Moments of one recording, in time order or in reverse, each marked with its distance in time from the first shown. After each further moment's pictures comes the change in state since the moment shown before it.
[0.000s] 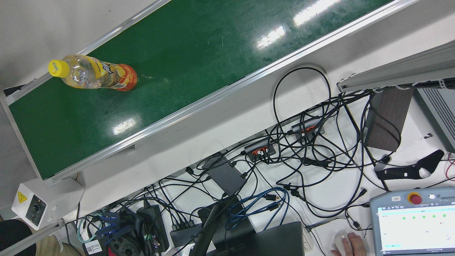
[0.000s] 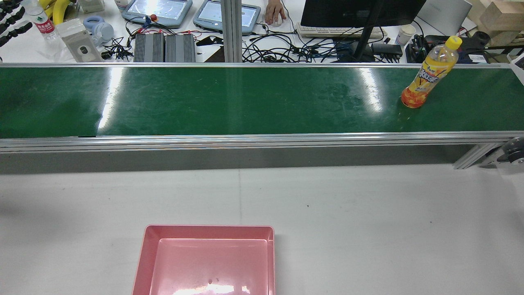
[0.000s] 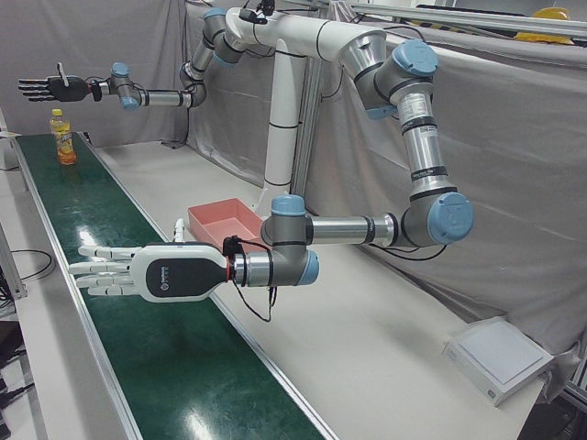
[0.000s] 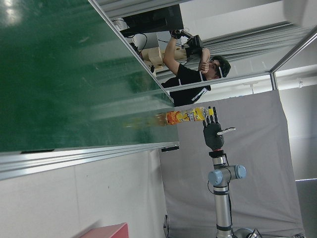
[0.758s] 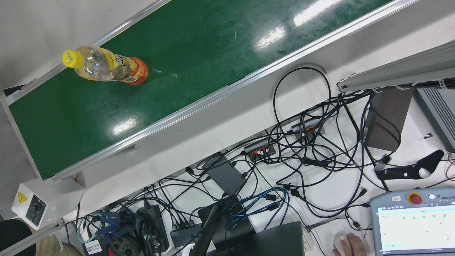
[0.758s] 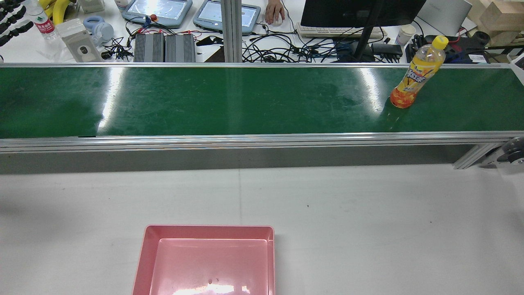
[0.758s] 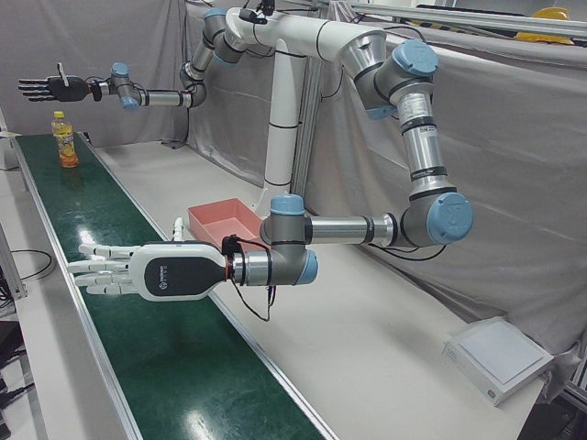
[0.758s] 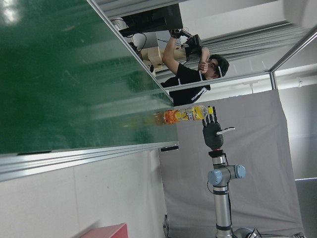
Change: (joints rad) left arm 0.001 -0.005 0.001 0.001 0.000 0.000; right arm 0.000 0.000 0.000 0.000 0.000 0.000
